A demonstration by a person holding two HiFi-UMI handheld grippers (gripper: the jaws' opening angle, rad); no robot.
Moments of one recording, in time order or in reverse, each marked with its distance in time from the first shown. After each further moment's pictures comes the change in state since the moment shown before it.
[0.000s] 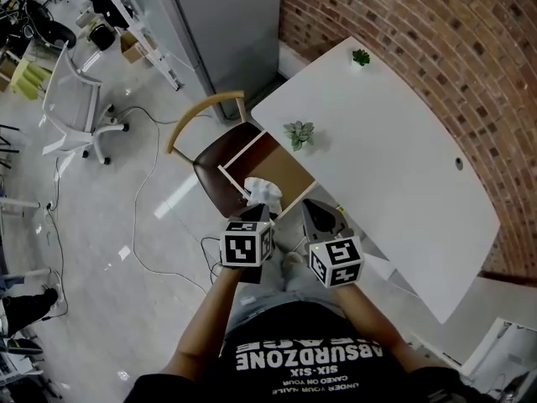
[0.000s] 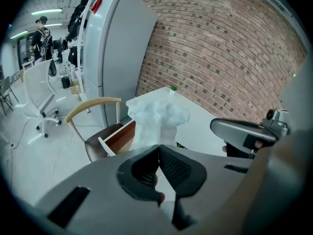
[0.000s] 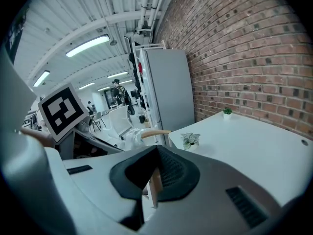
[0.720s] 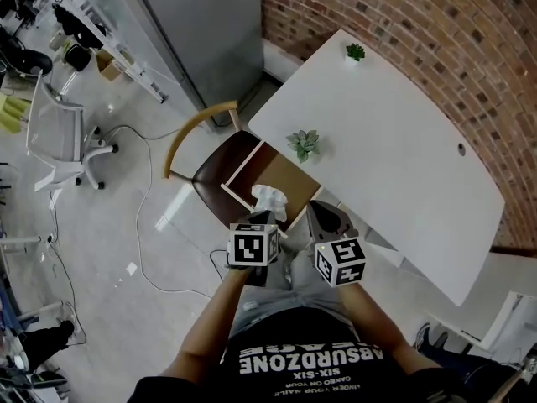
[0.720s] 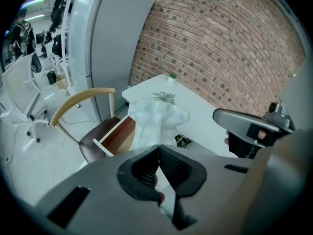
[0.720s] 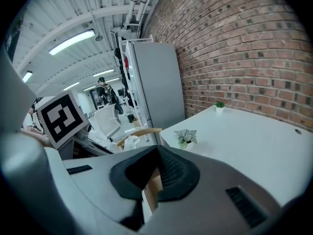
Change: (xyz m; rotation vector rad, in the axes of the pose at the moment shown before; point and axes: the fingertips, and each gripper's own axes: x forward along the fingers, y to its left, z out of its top) left arm 0.049 0.044 0.008 0.061 0.156 -0.089; right arm 0.058 -0.013 -0.001 0.085 0.034 -0.133
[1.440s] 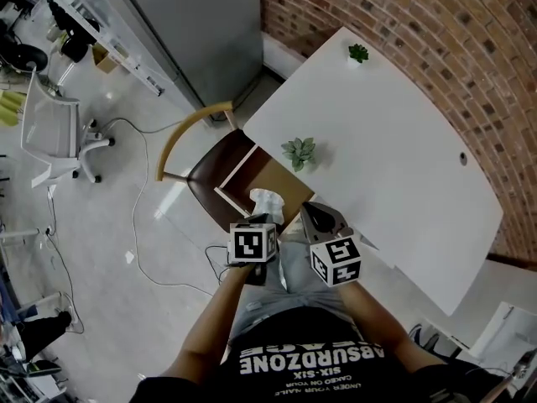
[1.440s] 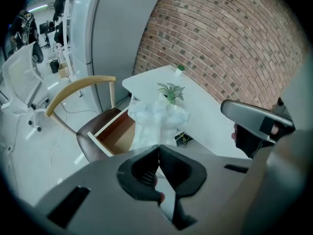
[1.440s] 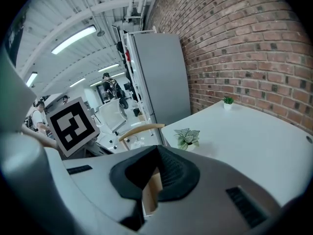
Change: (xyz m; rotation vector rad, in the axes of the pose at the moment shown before) left arm 0.044 0.004 0.005 -0.081 0.095 0.021; right arm 0.031 -0.022 0.006 -0.031 0.078 0.080
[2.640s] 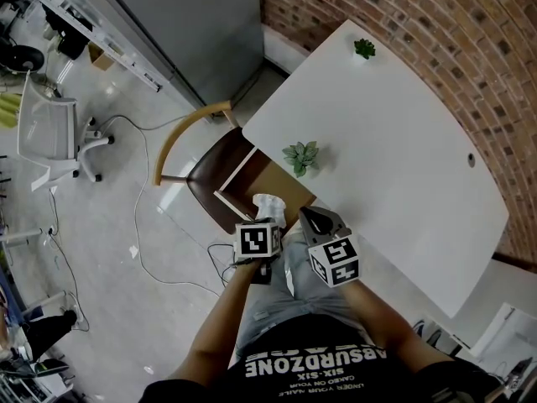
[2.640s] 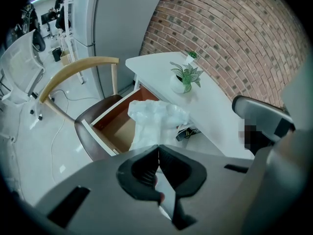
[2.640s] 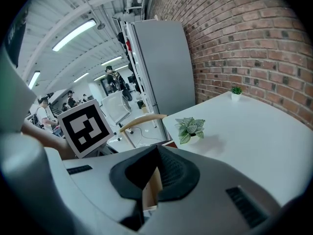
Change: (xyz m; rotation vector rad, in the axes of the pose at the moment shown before) left arm 0.052 0.017 -0.015 -0.072 0.120 0.029; right arm 0.035 -0.012 -0.026 -0.021 0.098 0.061
